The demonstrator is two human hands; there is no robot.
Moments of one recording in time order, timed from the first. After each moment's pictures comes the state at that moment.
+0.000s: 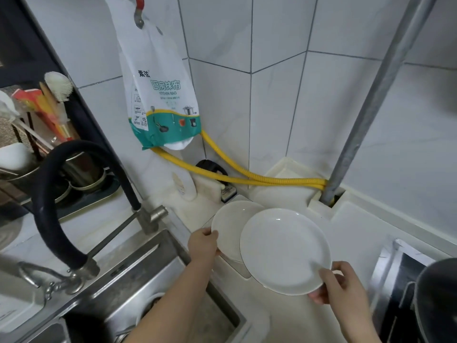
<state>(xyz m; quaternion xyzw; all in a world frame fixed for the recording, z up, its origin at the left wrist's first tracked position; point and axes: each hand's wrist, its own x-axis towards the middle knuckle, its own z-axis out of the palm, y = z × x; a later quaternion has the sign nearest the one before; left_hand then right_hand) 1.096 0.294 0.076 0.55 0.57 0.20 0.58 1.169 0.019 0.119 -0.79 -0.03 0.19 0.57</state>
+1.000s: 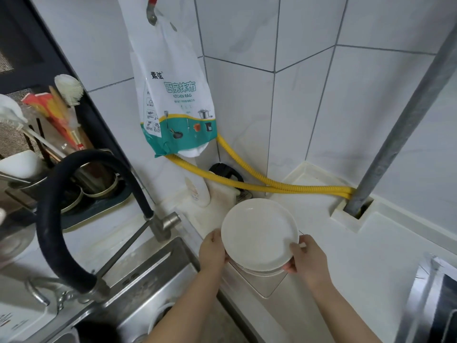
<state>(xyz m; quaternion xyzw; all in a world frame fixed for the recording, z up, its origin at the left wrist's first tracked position) 1.098 0.318 0.074 0.52 0.57 0.21 0.60 1.208 0.146 0.103 -0.81 -0.10 0.25 0.52</state>
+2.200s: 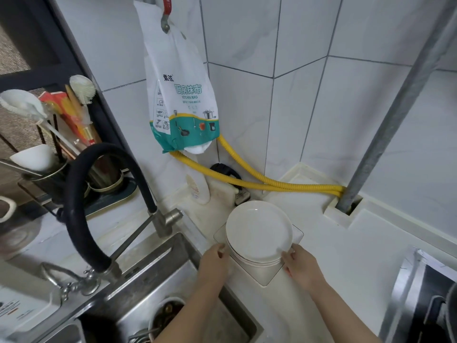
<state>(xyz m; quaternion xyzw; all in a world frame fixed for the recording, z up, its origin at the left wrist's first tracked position) 1.052 0.291 0.062 0.71 0.50 0.09 0.49 1.193 0.130 0.087 -0.87 -0.21 0.28 0.36</state>
